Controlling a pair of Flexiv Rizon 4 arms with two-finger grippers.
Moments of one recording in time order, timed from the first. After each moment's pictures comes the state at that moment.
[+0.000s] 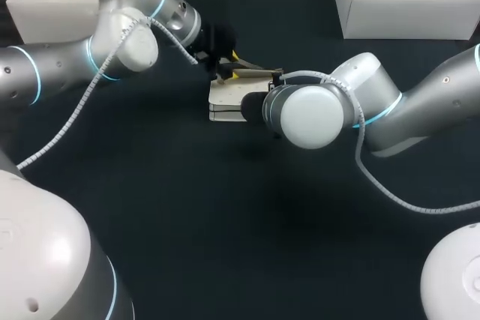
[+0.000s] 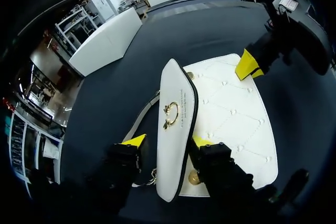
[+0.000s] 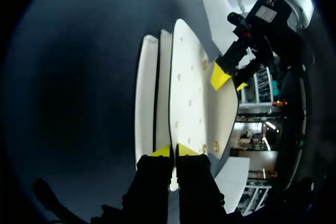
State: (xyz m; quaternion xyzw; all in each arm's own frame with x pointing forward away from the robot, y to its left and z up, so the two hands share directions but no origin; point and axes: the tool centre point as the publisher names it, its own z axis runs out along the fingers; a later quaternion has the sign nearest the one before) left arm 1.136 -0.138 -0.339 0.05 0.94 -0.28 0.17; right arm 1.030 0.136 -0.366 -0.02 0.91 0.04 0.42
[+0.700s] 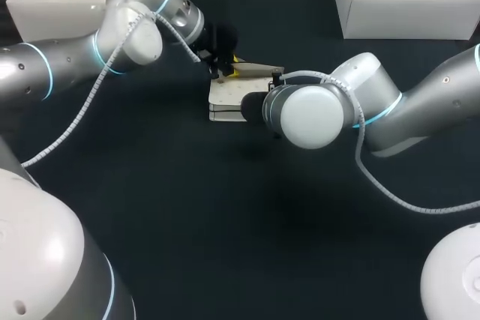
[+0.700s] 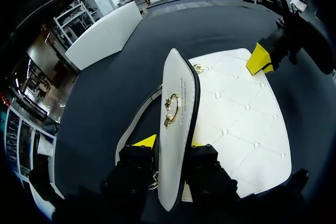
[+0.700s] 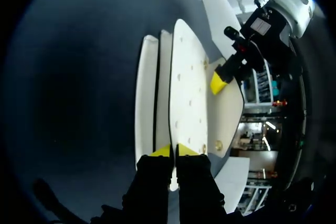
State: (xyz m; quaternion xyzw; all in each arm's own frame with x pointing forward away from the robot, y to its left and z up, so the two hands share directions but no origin) left arm 1.151 -0.140 -0.355 0.04 0.95 -0.28 0.14; right arm 1.030 0.136 -0.366 -0.02 0.91 0.04 0.42
